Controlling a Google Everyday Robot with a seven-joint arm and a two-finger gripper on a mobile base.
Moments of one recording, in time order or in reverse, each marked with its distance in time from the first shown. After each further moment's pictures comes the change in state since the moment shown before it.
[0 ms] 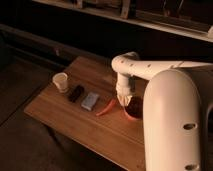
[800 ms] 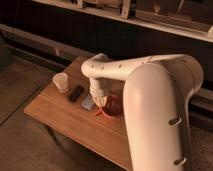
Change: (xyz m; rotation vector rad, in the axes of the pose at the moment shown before) arm 0.067 0.093 -0.003 -0.024 -0.055 -0.202
